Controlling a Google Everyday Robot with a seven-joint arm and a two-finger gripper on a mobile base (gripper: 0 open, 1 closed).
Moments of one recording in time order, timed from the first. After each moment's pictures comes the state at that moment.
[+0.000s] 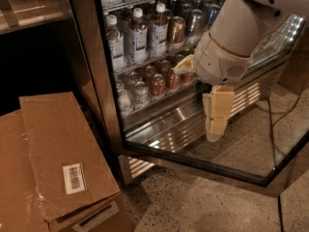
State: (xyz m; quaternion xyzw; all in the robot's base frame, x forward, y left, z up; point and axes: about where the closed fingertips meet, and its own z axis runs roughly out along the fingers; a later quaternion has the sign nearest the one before) arm 0.459 -0.091 0.905 -0.79 0.60 0.08 0.13
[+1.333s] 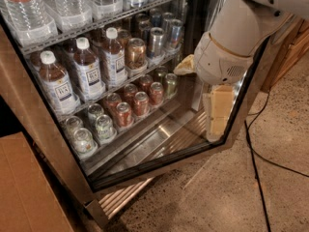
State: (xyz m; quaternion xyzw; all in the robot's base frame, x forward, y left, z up) arm 0.459 -0.091 0.905 -0.79 0.60 0.08 0.13
